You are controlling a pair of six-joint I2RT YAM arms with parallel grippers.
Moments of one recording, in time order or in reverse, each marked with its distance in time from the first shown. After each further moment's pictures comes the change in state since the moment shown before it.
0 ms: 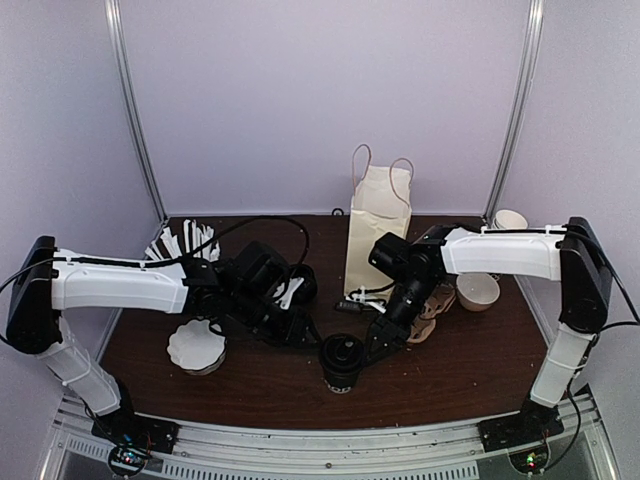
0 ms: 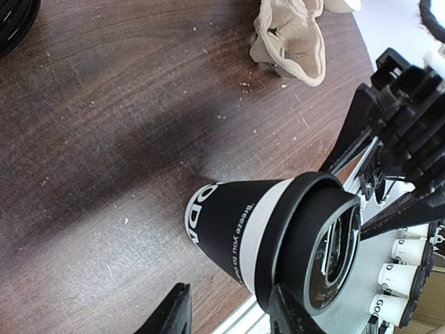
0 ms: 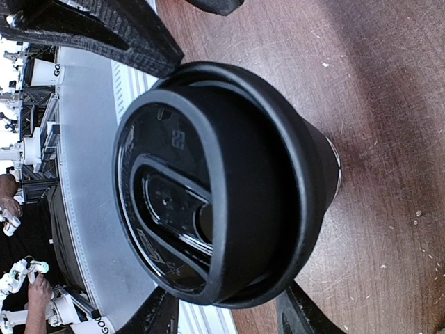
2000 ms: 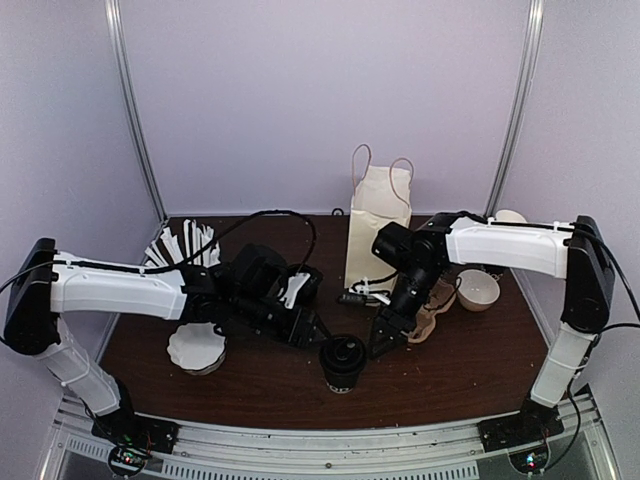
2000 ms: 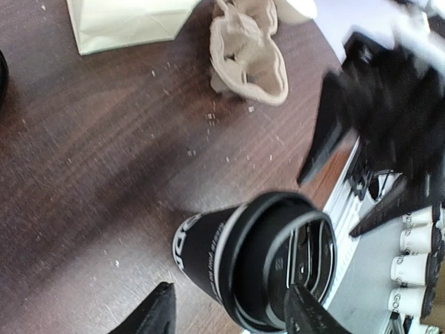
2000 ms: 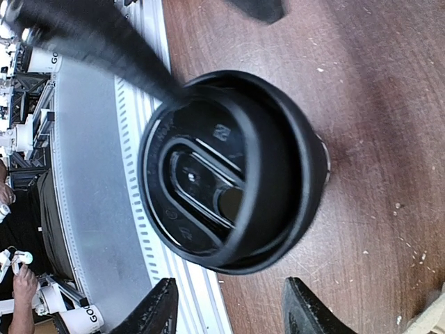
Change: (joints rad) left arm -0.014 -0.012 -0.049 0.170 -0.010 0.112; right arm -0.016 -0.011 0.076 -0.112 0.036 -0.091
